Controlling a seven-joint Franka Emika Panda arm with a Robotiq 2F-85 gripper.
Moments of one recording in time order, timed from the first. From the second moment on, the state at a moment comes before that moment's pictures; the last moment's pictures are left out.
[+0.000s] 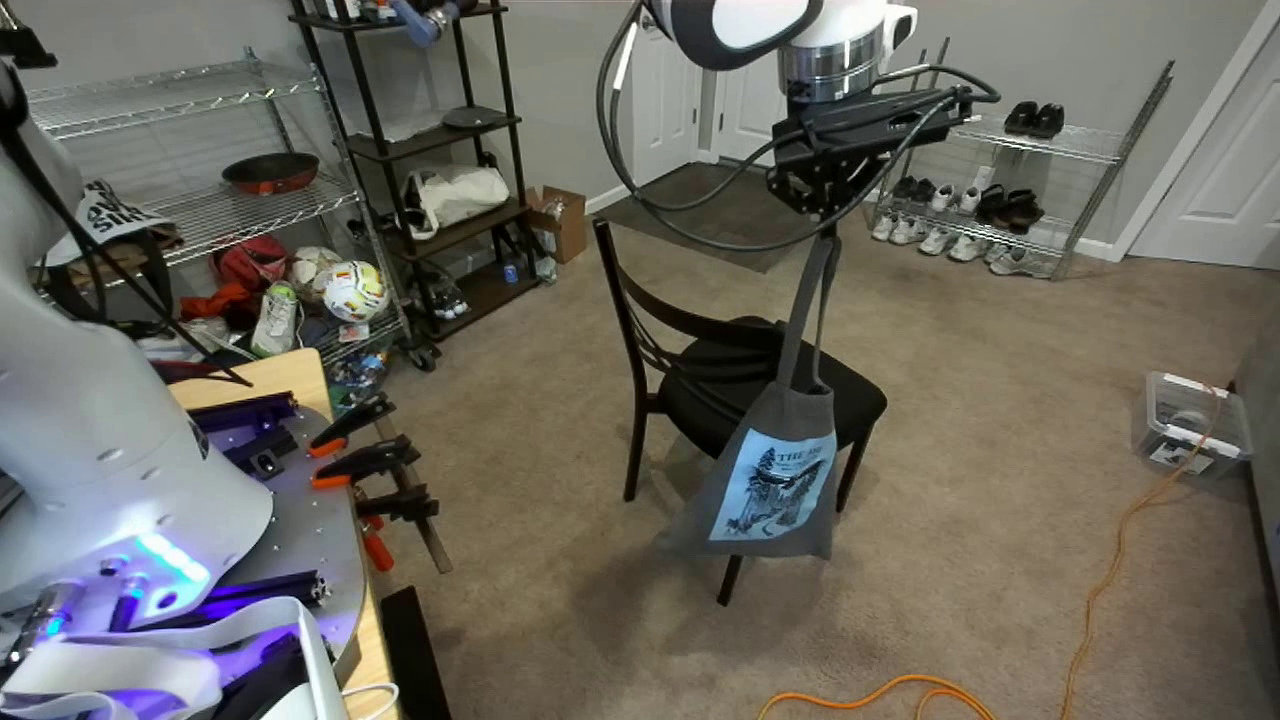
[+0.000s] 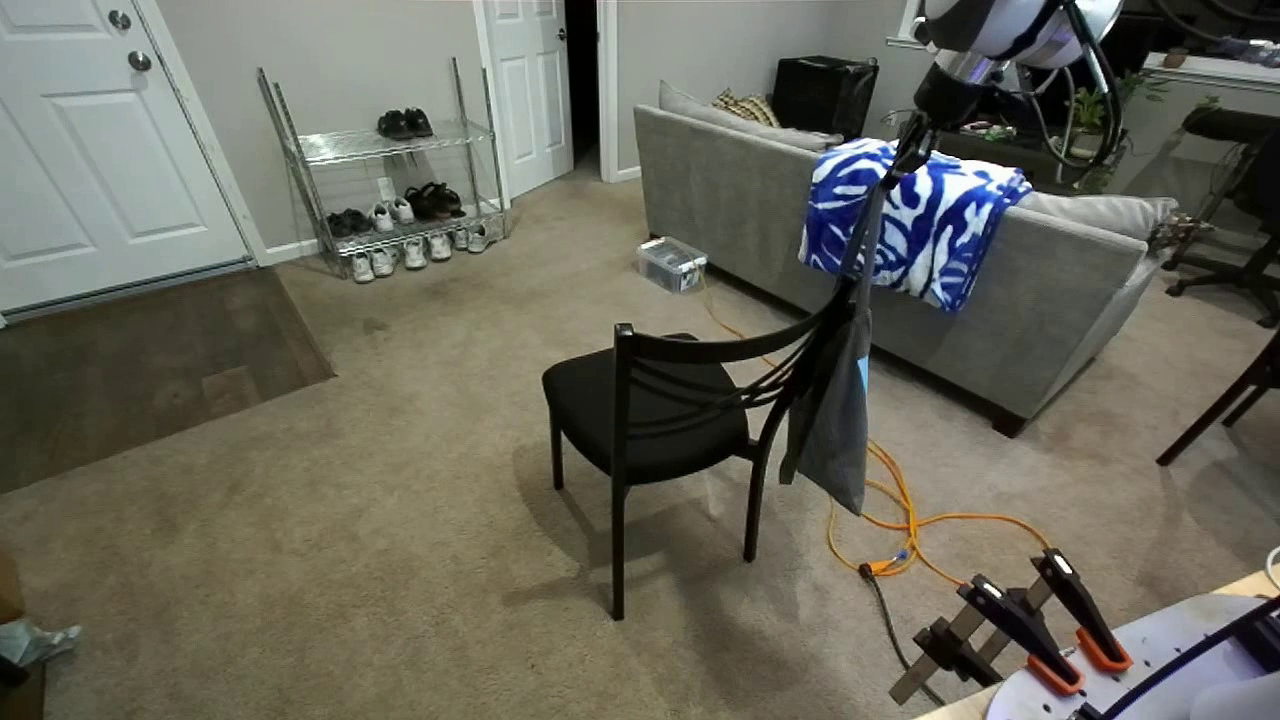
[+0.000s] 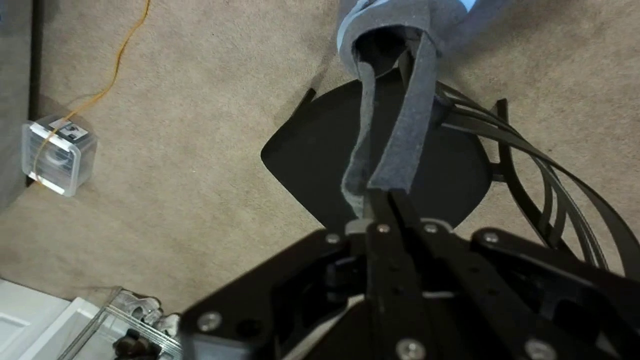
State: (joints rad) arm -0.19 0.35 0.00 -1.85 0.20 2.53 -1.27
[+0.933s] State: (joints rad) arm -0.14 0.32 0.07 -2.01 0.07 2.55 -1.27
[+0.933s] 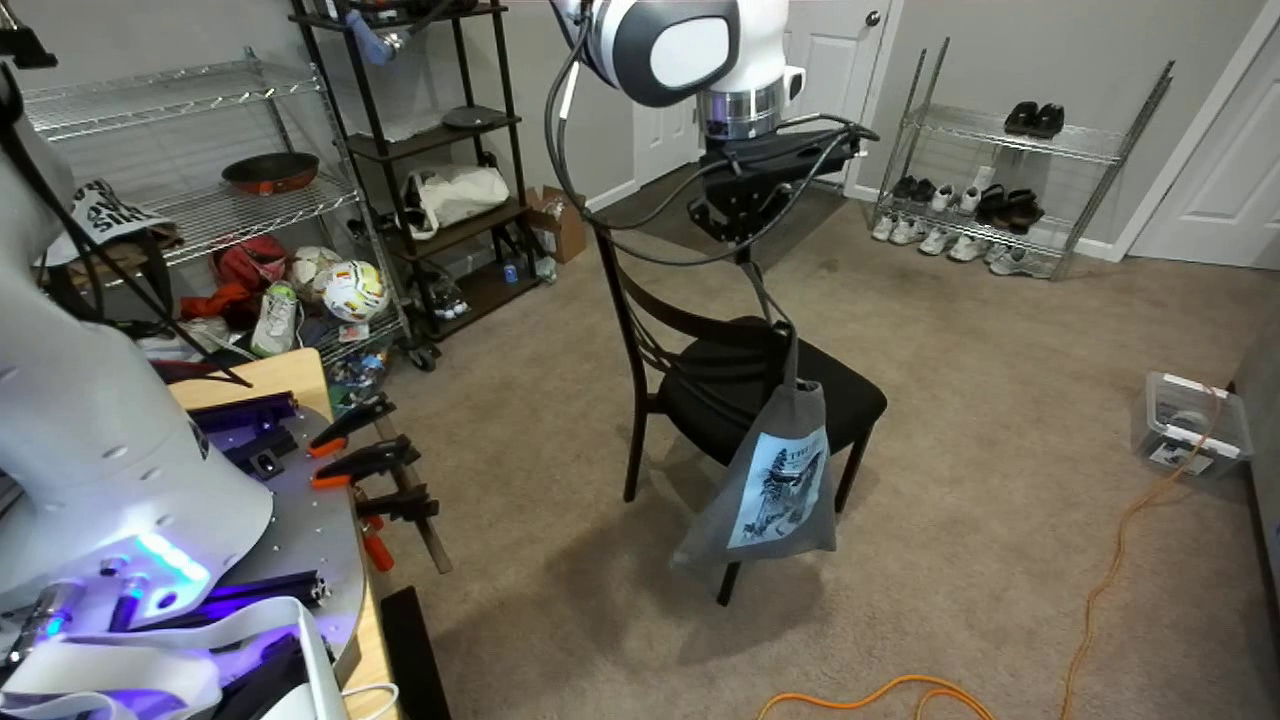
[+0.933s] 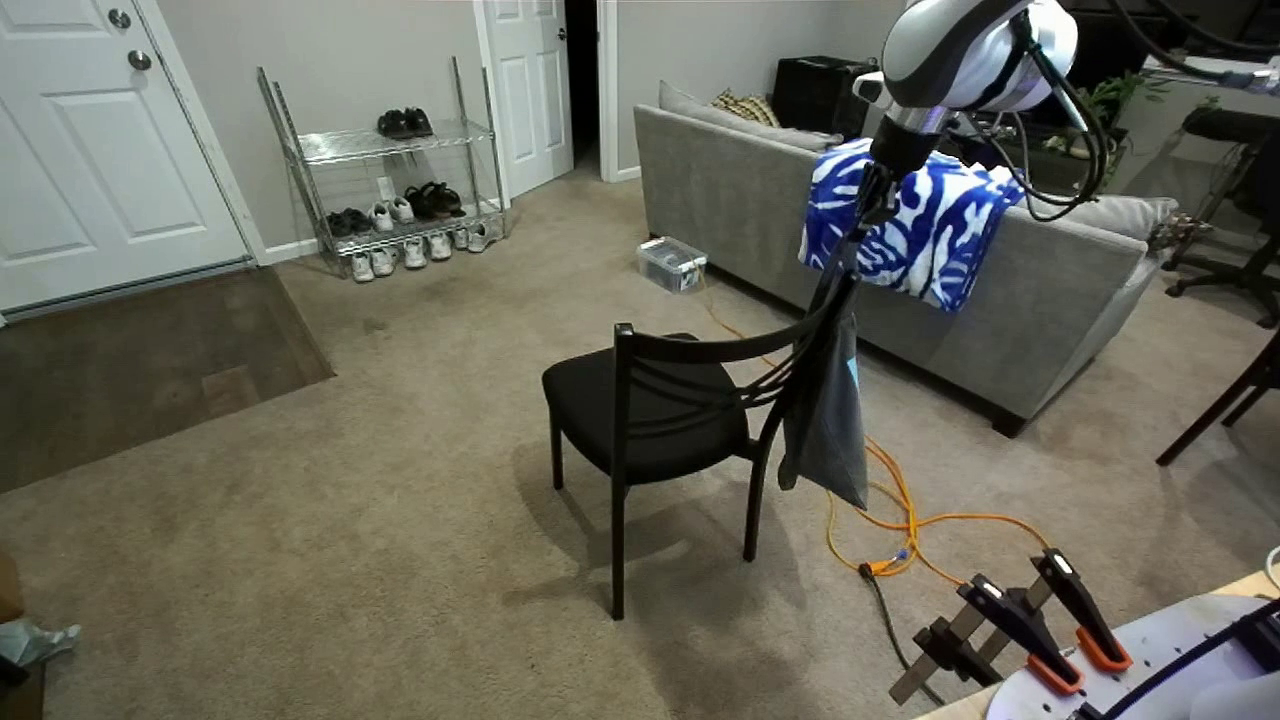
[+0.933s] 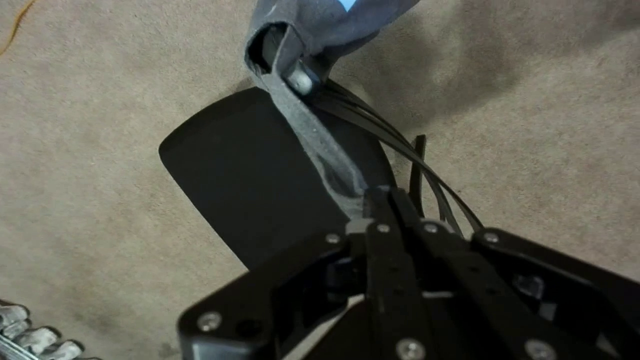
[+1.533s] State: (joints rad) arm -0.14 0.24 0.08 -2.12 0.08 2.63 -1.36
